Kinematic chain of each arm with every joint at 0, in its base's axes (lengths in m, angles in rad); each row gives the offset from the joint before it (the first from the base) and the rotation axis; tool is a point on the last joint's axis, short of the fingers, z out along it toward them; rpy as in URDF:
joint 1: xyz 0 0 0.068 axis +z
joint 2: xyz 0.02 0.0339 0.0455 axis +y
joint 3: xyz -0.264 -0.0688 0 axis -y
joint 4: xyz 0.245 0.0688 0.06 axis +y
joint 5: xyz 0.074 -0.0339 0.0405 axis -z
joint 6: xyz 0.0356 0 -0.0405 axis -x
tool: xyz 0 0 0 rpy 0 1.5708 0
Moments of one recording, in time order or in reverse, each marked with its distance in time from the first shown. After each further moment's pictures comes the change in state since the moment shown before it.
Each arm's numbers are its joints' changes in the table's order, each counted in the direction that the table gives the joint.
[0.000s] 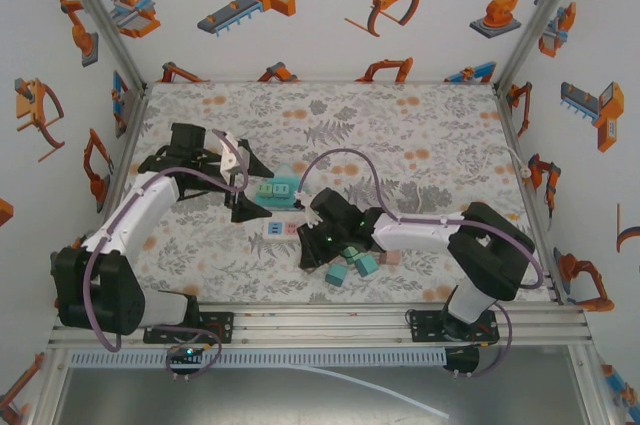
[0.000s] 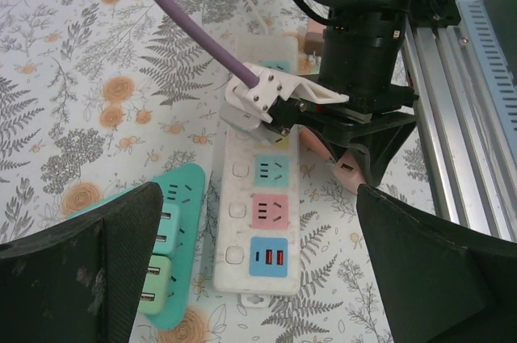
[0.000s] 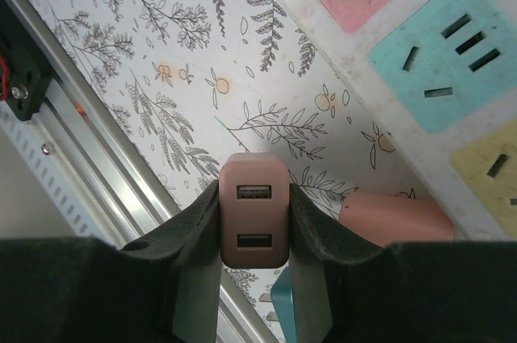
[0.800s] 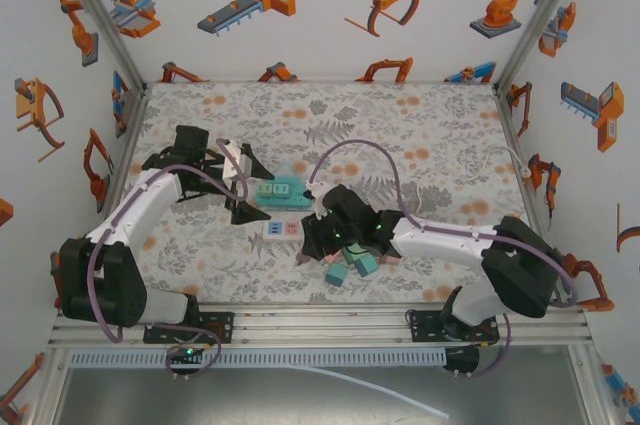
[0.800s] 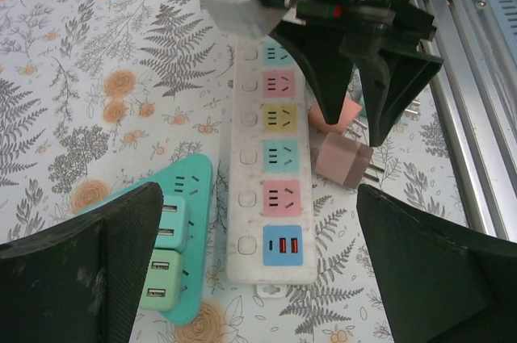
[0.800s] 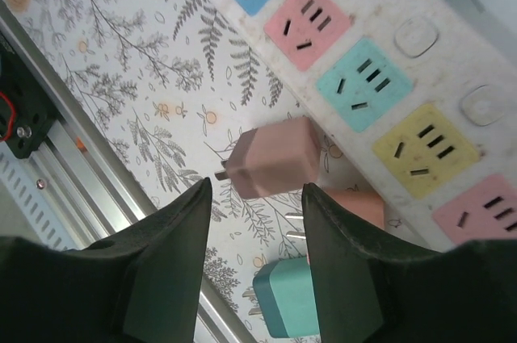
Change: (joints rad) left arm 0.000 0.041 0.000 0.041 -0.014 -0.143; right arm 0.000 -0.191 -0.057 -0.045 0.173 0.036
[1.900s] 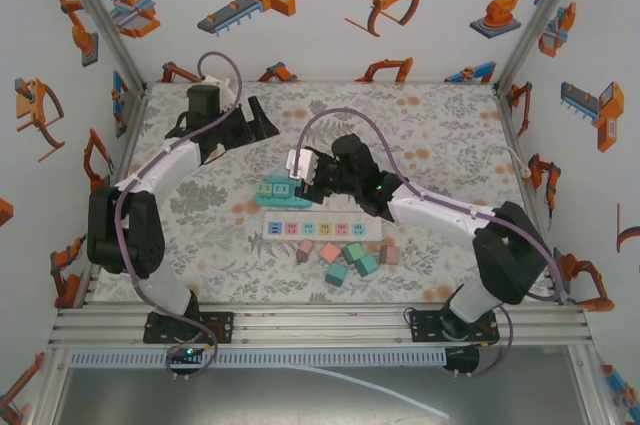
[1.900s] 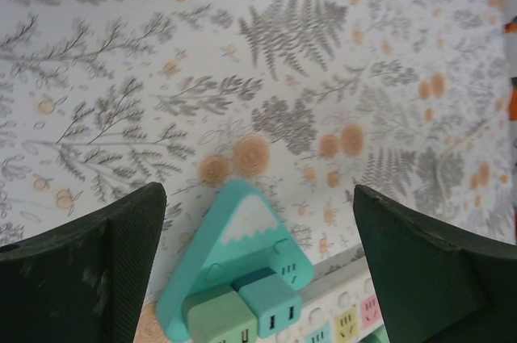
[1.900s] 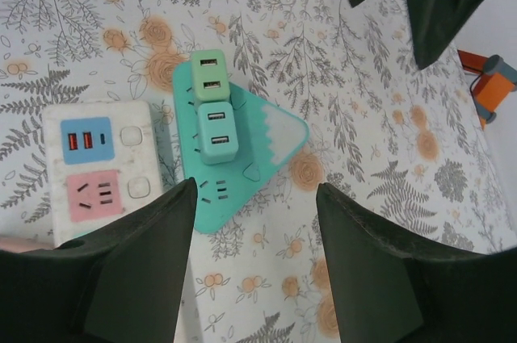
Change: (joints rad) left arm -0.038 0.316 0.231 -0.589 -0.897 1.652; right arm -0.199 0.137 0.257 -0.176 -0.198 0.990
